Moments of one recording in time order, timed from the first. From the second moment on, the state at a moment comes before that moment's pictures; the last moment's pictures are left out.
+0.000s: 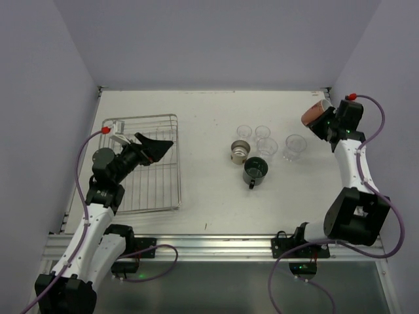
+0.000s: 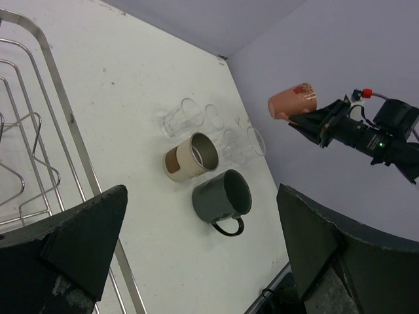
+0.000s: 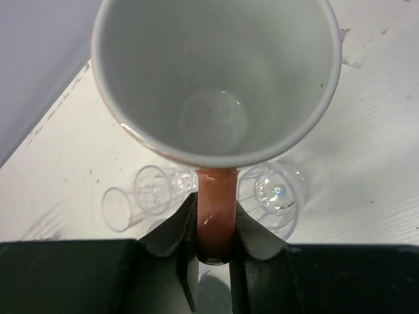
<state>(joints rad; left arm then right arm) -0.11 0.73 0.53 0.15 0.49 -0.83 -0.25 1.38 1.12 -0.37 -0.18 0.56</state>
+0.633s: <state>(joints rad) -0.17 0.81 0.53 0.13 0.49 -0.80 -0.27 1.64 1.23 -0.40 -0.01 0.49</state>
